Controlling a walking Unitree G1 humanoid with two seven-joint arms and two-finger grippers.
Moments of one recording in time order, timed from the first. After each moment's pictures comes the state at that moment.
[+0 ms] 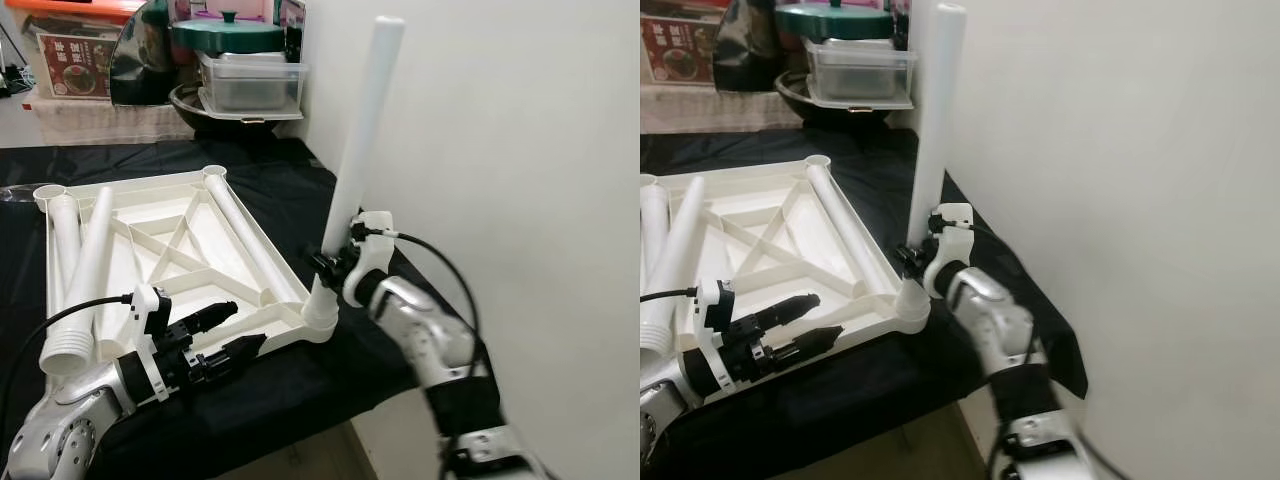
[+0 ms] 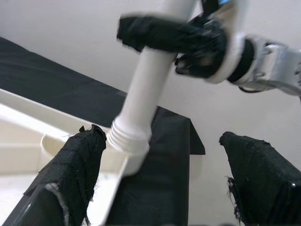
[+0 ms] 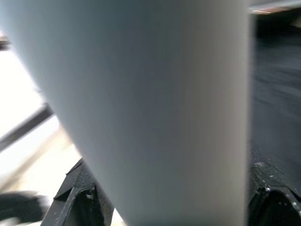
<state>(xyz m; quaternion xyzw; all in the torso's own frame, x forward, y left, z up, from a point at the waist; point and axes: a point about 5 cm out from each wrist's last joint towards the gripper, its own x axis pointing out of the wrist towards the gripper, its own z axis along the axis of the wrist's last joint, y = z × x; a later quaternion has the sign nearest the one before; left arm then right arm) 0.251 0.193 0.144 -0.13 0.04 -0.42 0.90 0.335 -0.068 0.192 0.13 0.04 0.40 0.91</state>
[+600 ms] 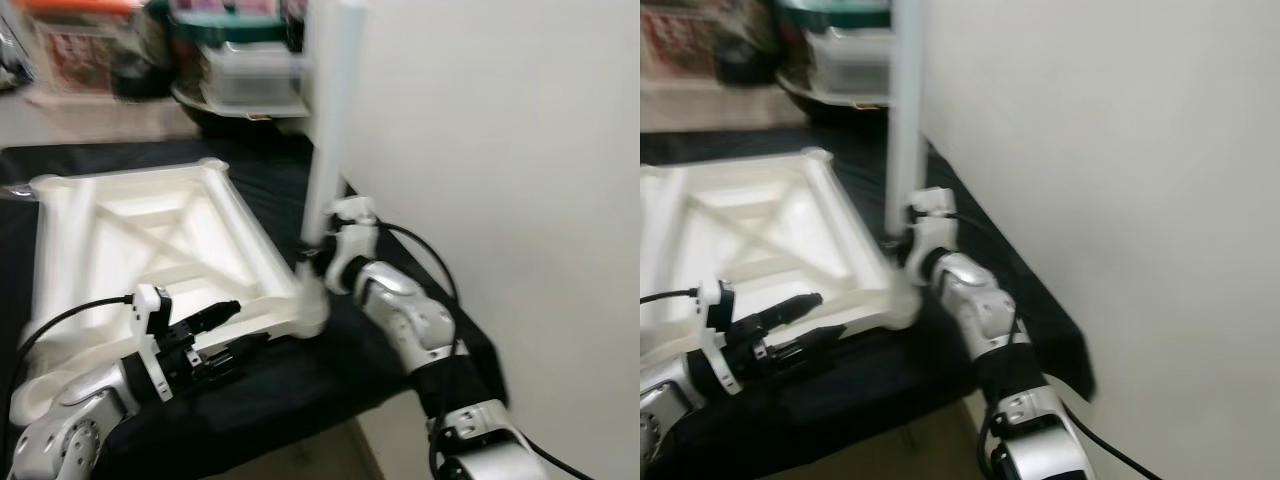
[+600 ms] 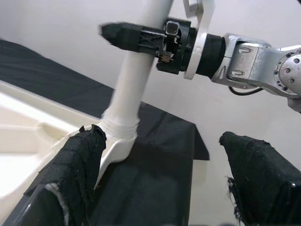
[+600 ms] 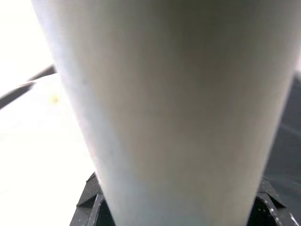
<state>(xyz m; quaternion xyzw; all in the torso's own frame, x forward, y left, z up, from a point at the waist) 0.250 0.194 0.145 -0.13 0.03 -0.42 0.90 0.367 -0.083 0.178 0.09 0.08 0.17 0.98</state>
